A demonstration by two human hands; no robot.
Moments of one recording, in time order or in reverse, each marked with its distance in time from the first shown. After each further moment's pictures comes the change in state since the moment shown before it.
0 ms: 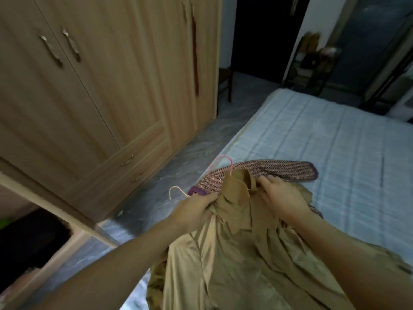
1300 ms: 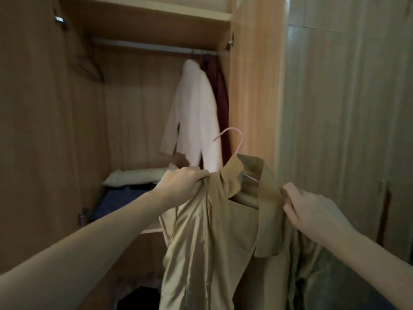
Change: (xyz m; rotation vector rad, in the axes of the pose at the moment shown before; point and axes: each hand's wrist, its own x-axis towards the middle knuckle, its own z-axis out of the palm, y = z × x) left_hand -0.531 0.000 -0.473 0.782 0.736 -0.580; right_hand -0.040 -0.530 -0.311 -0.018 0.626 -0.781
